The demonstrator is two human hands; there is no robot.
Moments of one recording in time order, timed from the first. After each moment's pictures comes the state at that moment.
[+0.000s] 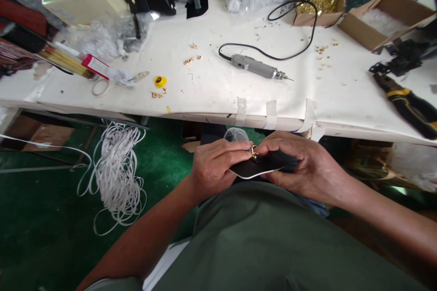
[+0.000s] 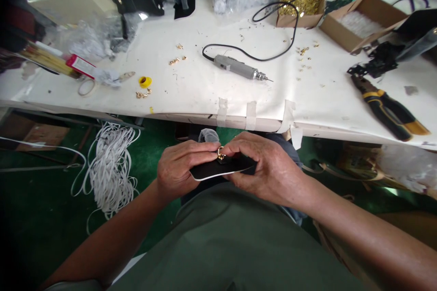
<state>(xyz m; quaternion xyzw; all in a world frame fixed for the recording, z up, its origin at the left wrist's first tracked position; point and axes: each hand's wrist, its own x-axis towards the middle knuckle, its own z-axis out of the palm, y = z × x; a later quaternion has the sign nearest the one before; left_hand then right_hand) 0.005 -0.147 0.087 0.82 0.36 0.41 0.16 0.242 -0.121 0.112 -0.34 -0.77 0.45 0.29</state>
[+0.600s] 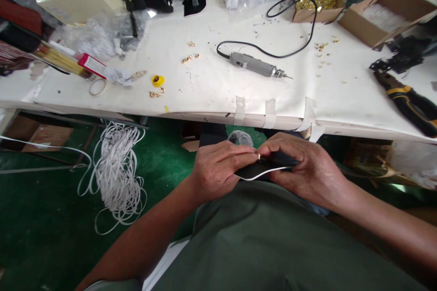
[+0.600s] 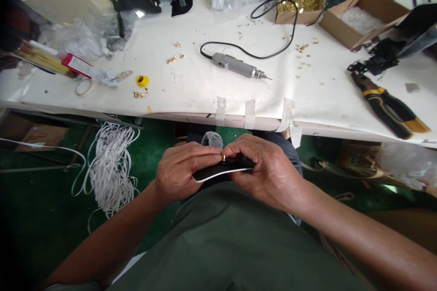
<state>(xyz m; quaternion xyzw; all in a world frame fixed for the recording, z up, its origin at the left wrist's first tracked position) 0.010 -0.148 0.092 0.84 0.35 0.38 0.19 0.242 -0.127 0.110 -0.37 -0.77 0.43 0.29</state>
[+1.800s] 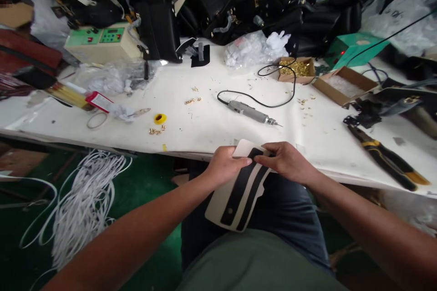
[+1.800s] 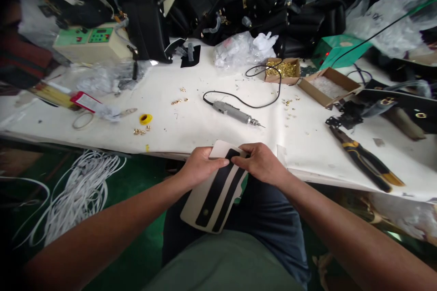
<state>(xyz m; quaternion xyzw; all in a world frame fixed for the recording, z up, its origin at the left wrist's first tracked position) 0.023 -0.039 0.058 0.54 0.61 0.26 0.51 0.239 -0.017 0.072 -0.52 -0.64 0.54 0.16</state>
